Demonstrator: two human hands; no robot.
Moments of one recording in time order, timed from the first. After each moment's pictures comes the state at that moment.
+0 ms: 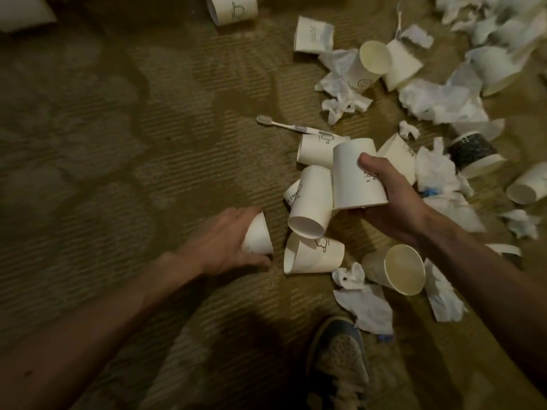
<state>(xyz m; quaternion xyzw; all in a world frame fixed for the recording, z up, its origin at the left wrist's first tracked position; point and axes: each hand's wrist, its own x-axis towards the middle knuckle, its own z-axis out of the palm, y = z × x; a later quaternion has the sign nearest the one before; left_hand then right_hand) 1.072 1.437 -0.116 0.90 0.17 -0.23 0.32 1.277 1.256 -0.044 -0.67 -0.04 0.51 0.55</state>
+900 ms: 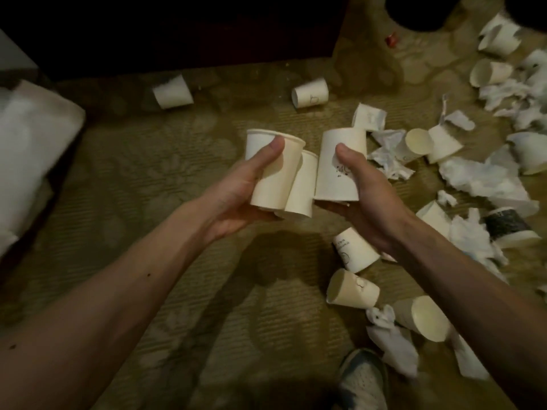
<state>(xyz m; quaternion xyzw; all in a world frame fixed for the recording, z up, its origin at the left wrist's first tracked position) 1.058 1.517 0.086 0.43 0.36 0.04 0.83 1.208 1.385 0.074 -0.64 -0.12 0.49 0.58</state>
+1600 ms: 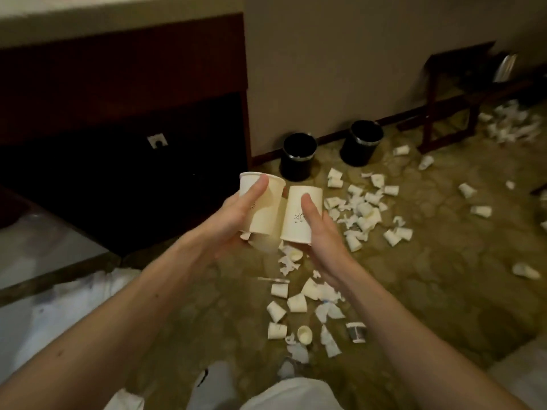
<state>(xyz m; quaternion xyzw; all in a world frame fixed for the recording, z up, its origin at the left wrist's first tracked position) 1.186 1.455 0.801 0.62 0.30 -0.02 0.73 1.272 1.301 0.781 -0.62 -0.04 0.40 0.67</state>
